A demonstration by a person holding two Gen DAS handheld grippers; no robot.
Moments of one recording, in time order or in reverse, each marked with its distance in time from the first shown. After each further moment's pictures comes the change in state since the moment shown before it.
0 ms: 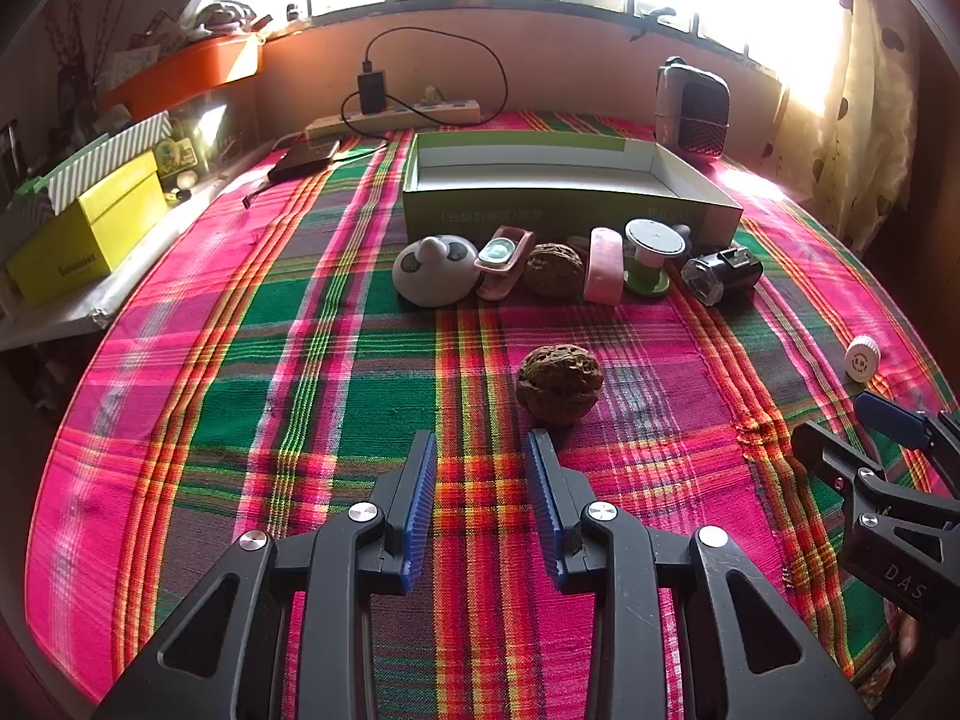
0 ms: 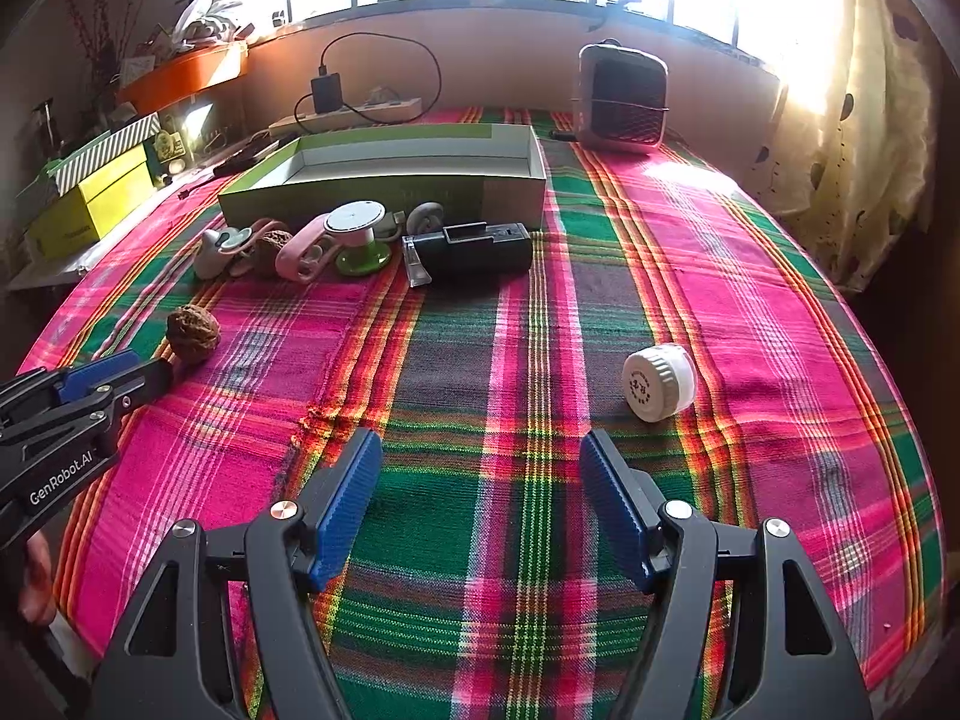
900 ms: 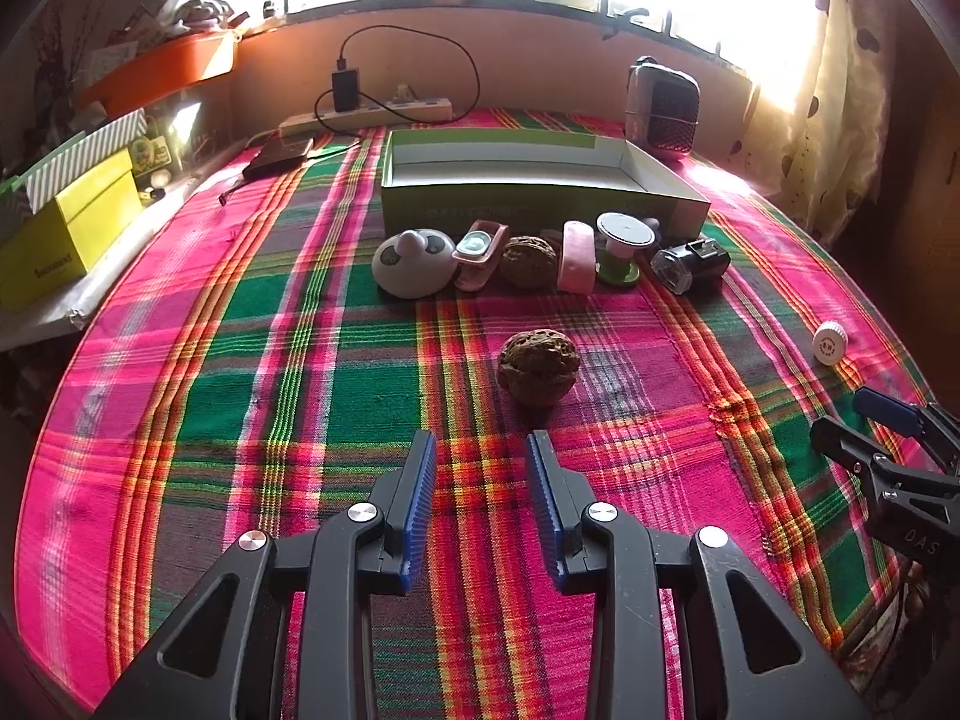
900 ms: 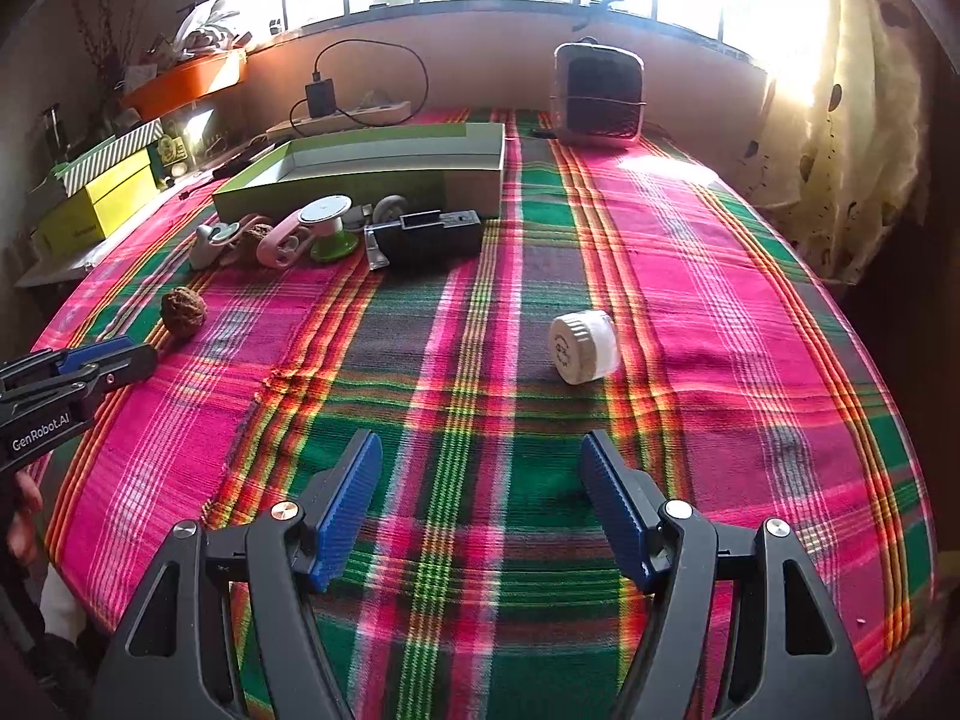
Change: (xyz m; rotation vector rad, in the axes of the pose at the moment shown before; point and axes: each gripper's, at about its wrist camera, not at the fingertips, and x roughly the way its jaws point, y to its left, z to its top) left arm -0.006 0.008 -0.007 0.029 0.006 -0.088; right arm -0.015 -0.033 -0.015 0.011 -0.012 0.008
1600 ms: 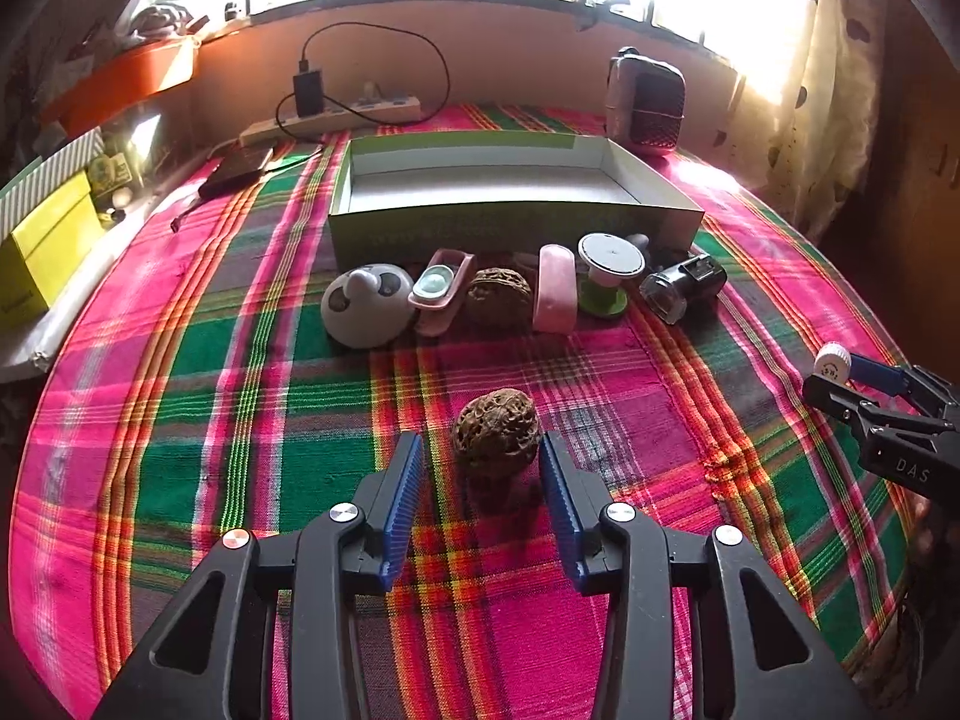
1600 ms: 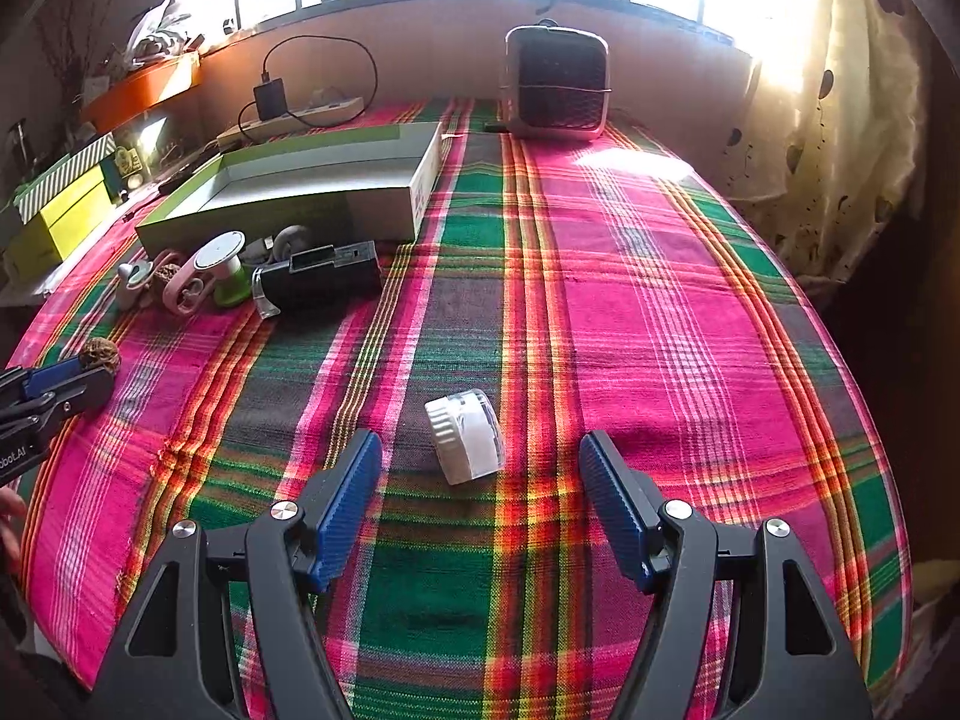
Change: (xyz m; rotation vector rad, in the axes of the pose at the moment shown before) left arm 0.024 -0.014 0.029 0.040 0.022 -0.032; right arm 0.032 -0.039 0.033 0.008 0.035 -0.027
